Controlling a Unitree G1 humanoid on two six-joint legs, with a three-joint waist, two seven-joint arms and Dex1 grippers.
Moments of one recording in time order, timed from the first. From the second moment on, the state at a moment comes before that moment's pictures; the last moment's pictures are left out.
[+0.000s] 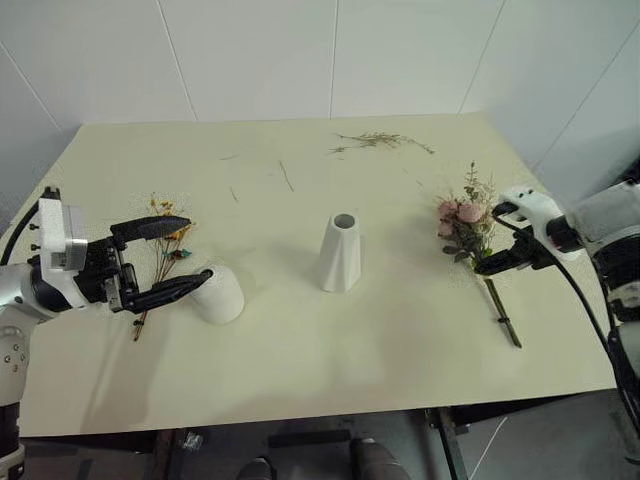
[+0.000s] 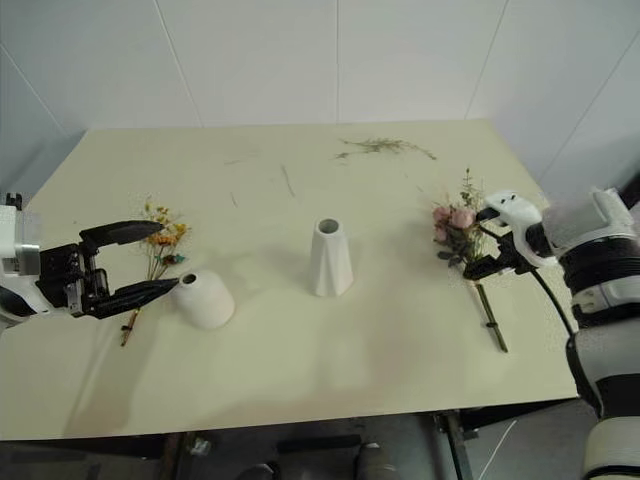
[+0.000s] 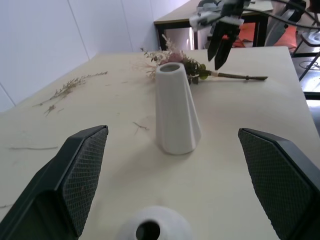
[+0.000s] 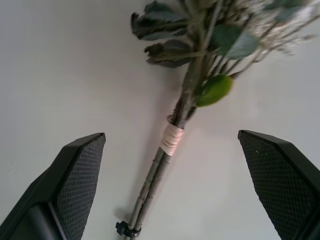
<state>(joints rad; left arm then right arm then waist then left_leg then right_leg) -0.27 0.91 0.49 -0.19 -0.74 0.35 -1.12 -1.25 -0.88 0.50 0.79 -0.02 1.04 1.21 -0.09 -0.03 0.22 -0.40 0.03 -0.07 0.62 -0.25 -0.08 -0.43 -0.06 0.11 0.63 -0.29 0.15</state>
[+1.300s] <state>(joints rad) -0.27 0.94 0.56 -0.17 -0.83 0.42 -1.18 -1.16 -0.62 -0.11 0.88 0.17 0.61 1.10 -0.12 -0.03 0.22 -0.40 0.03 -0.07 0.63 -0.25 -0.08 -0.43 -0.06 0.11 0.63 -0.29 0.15</state>
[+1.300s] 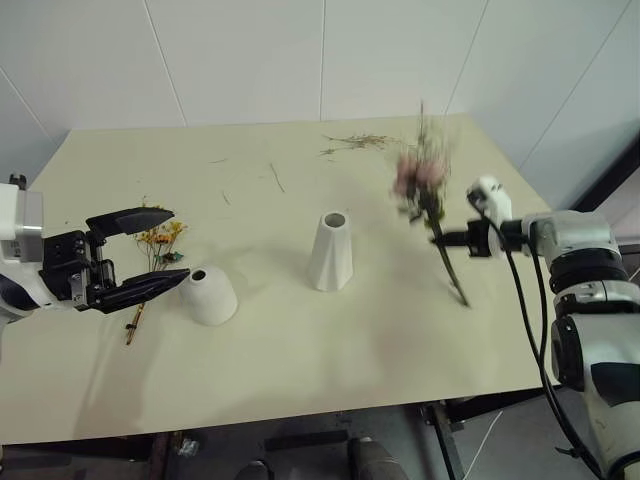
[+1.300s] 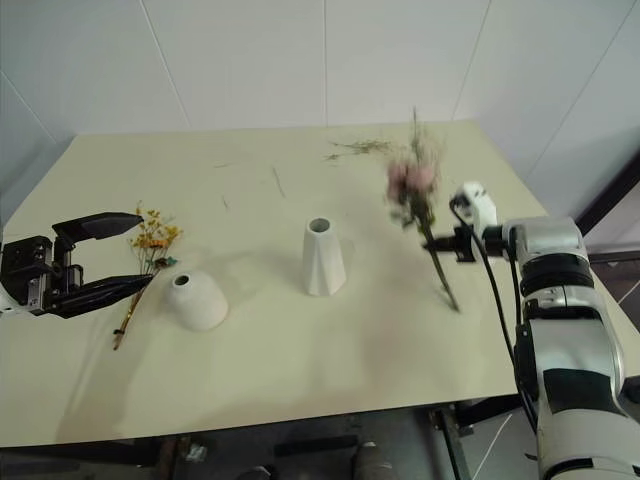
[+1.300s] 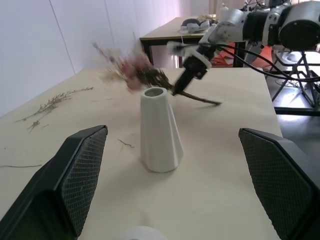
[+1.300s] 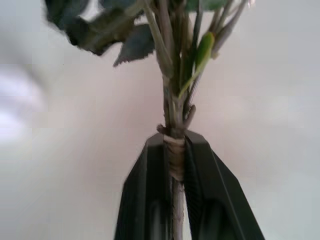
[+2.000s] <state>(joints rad) -0.29 0.85 0.55 -0.10 -0.82 0.41 -1.08 -1.09 -0.35 -0.29 0.17 0.67 0.63 0.84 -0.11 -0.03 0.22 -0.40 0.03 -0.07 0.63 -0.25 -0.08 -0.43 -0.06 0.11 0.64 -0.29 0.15</state>
